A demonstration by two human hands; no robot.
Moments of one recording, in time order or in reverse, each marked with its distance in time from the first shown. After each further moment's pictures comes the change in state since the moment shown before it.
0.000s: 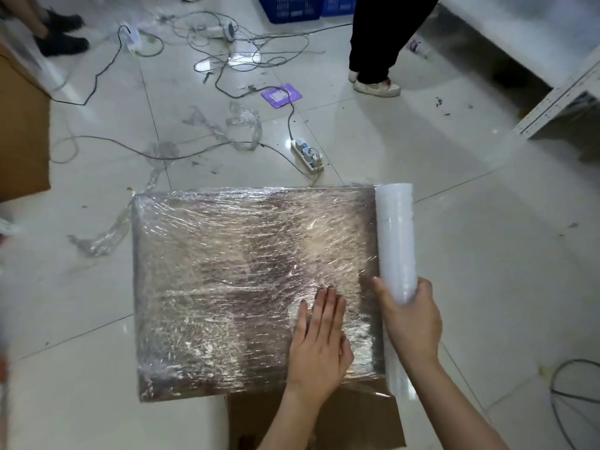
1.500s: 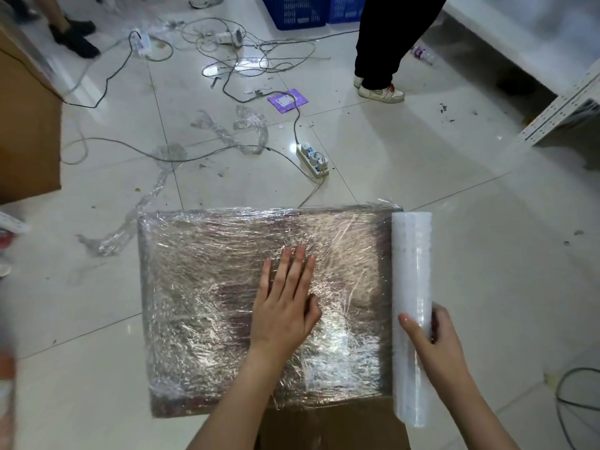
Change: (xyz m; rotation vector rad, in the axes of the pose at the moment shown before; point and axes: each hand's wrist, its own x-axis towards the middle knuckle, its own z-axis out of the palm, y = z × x) left_hand 0.036 -0.074 -0.039 0.129 0.180 0.024; right_hand -0.015 0.035 -0.027 0.294 -0.252 -0.025
